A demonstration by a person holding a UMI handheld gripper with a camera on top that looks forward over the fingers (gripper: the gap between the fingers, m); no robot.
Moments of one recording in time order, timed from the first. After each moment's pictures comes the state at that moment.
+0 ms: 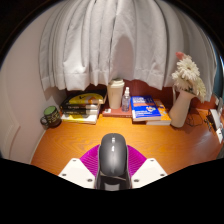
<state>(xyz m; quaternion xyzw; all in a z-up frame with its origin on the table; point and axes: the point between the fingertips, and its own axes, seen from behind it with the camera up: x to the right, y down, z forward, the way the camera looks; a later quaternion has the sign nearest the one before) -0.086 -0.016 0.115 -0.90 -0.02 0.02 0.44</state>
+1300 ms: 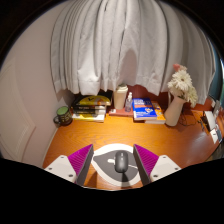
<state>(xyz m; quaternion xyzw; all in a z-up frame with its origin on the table) -0.117 -0.087 0.189 -0.91 -0.03 0.01 0.42</state>
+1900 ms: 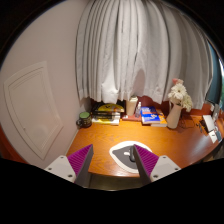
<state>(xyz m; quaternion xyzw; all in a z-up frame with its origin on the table) -0.189 -0.196 0.270 -0.89 -0.04 0.03 0.46</state>
